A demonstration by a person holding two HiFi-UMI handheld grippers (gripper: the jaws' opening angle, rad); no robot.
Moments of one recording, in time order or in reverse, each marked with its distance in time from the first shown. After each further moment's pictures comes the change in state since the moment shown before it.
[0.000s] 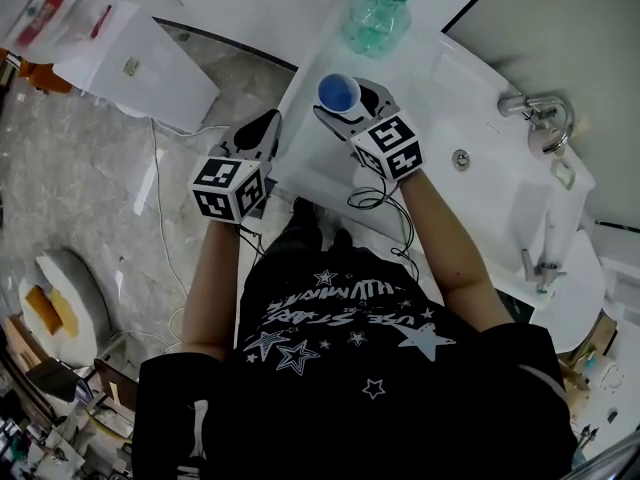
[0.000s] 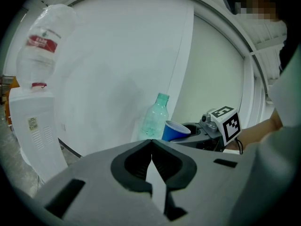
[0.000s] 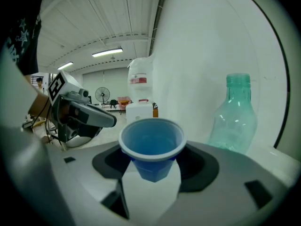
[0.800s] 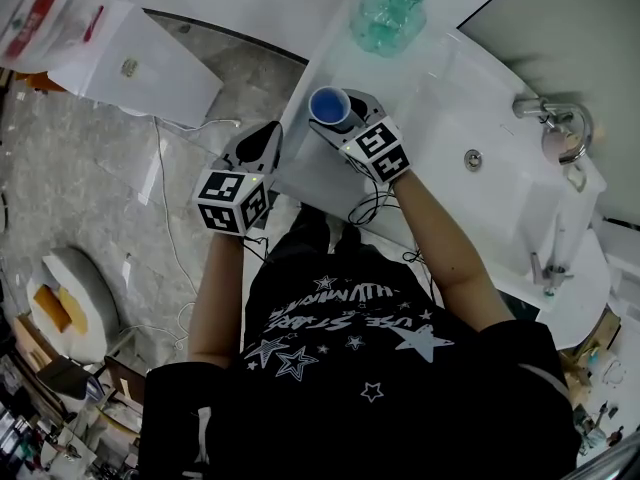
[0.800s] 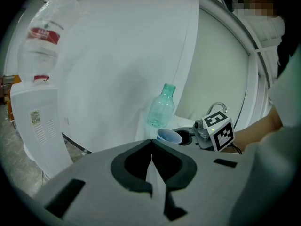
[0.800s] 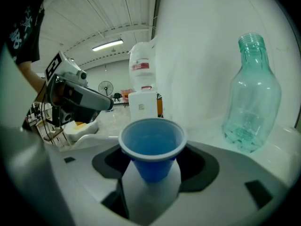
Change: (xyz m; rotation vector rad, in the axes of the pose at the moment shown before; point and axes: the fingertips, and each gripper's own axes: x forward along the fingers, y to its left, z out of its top) left arm 0.005 0.024 -0.028 -0.016 0.077 0.022; right arm 0.052 0.012 -0.057 0.004 0.104 0.061
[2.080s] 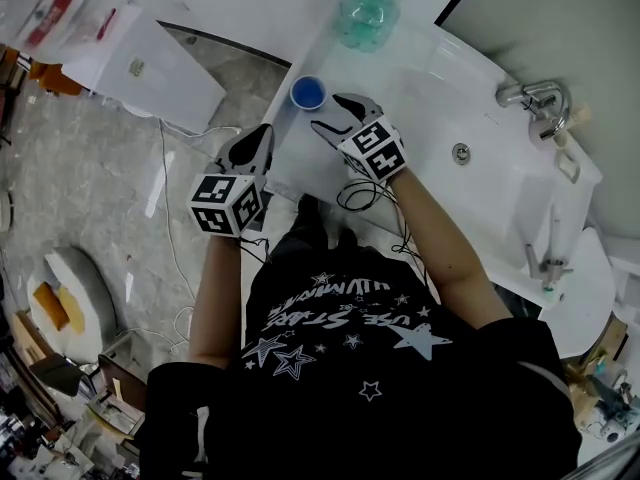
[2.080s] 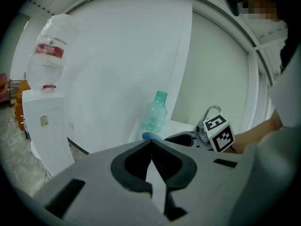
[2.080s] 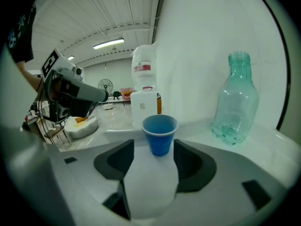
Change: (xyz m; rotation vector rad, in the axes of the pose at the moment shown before) left arm -0.034 -0.045 0.003 0.012 -0.069 0.056; right arm -0.052 0.010 -0.013 -0.019 0.014 -0.025
